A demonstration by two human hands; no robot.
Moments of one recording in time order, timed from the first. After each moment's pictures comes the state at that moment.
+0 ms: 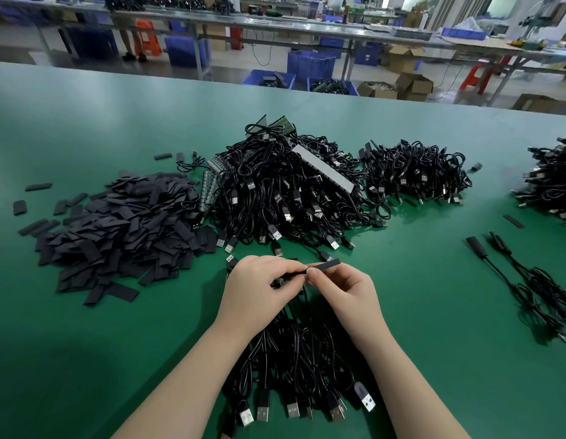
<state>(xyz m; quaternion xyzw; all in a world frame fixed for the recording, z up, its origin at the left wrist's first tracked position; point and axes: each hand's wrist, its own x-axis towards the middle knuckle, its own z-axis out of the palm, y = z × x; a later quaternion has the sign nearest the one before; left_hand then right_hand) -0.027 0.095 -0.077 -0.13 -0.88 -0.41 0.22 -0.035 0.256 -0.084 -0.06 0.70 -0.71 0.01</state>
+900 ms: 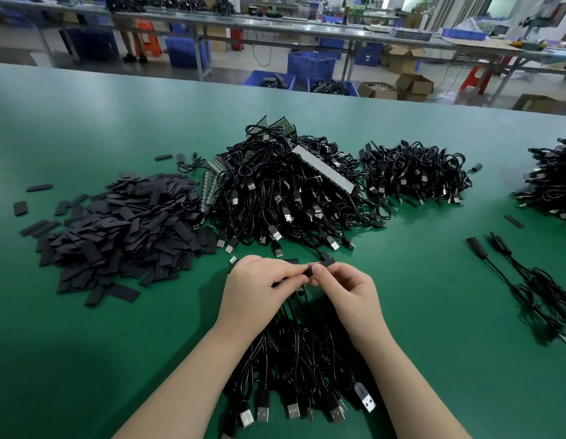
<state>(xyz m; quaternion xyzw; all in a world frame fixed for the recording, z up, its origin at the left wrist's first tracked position) -0.028 0.096 -0.080 -0.15 -0.86 -0.41 0.27 -0.034 0.255 -0.083 -0.05 0.71 -0.71 -0.01</state>
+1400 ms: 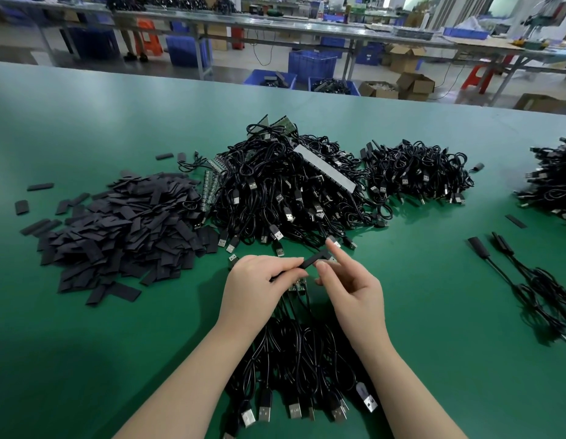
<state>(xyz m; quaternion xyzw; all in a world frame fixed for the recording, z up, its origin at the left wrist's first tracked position) -0.028 0.094 -0.081 -0.07 -0.86 -0.44 0.24 -0.030 0.249 -0.084 -0.04 0.71 -0.70 -0.08</state>
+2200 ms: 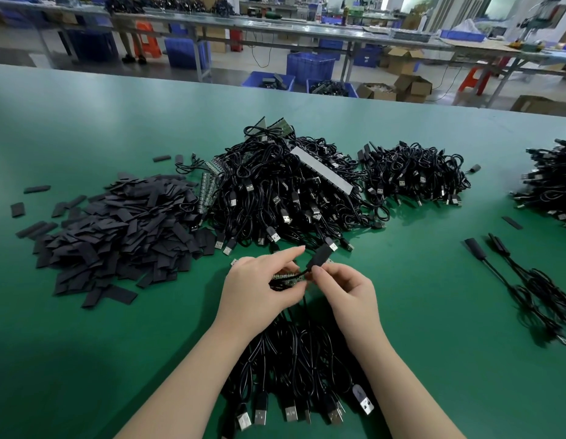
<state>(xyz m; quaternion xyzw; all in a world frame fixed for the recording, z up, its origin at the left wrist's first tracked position) -0.030 0.093 -0.080 -0.08 -0.89 -0.42 0.17 -0.033 0.251 -0.083 -0.01 0.68 -0.73 -0.02</state>
